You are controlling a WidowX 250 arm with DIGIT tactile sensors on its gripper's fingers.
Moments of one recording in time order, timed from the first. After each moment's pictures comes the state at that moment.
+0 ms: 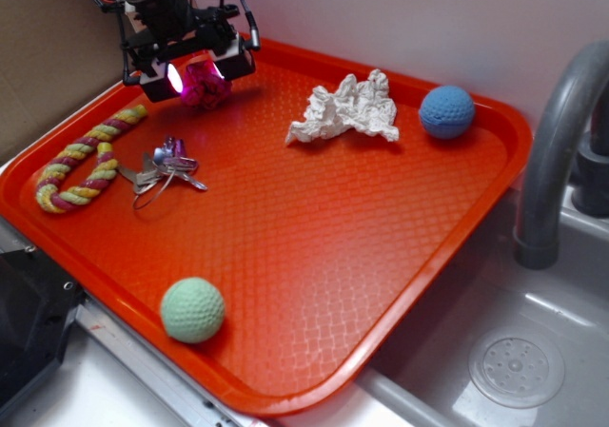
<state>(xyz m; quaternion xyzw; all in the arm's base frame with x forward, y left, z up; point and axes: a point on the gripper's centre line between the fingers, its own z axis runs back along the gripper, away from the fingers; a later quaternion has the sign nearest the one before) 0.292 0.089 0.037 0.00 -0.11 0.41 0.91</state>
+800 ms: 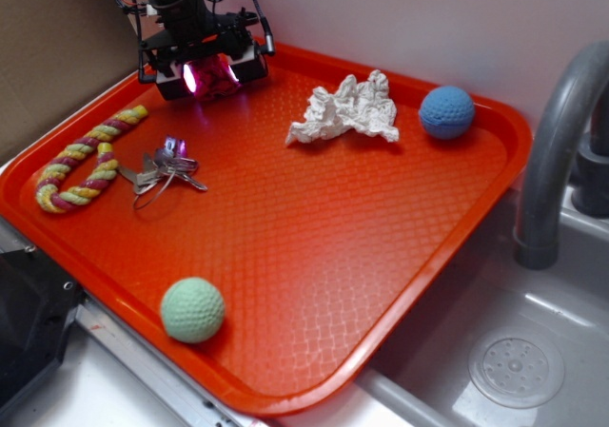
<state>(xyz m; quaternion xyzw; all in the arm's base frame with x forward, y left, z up) 0.299 0.096 0.019 0.03 -0.10 0.42 0.90</state>
